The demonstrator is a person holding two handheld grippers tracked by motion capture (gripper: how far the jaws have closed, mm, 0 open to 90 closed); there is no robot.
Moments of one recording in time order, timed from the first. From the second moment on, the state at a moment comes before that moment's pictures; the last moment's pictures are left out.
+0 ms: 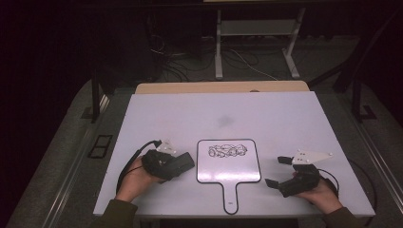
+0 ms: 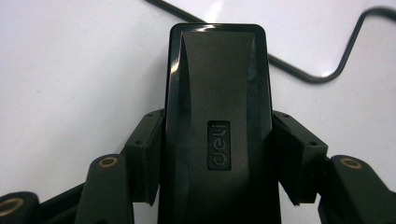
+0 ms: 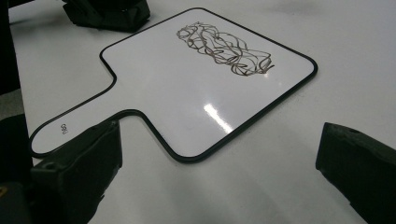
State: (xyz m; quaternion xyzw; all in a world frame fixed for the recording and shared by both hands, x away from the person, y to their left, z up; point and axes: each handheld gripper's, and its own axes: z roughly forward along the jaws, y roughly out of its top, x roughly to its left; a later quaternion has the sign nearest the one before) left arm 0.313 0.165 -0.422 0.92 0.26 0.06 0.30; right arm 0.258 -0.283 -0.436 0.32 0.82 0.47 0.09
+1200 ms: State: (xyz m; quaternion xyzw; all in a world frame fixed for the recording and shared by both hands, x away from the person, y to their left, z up) left arm 0.316 0.158 -0.401 0.90 0.28 0.07 0.34; right arm 0.259 -0.283 -0.436 0.33 0.81 0.47 0.08
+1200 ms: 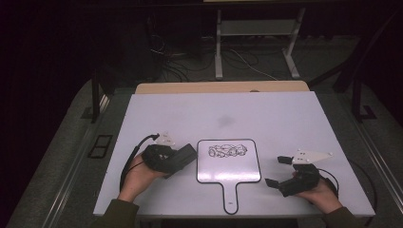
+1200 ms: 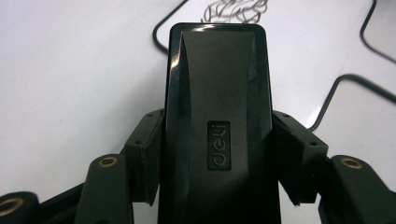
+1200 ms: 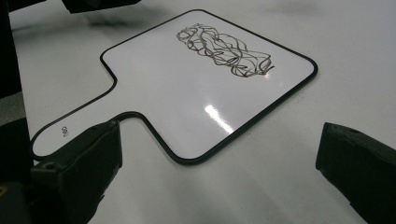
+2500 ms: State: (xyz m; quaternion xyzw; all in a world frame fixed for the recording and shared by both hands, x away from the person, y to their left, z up) left arm 0.352 0.111 -0.389 0.90 0.26 0.05 0.36; right arm 0.264 -0.285 -0.438 0.34 0.81 0.47 0.08
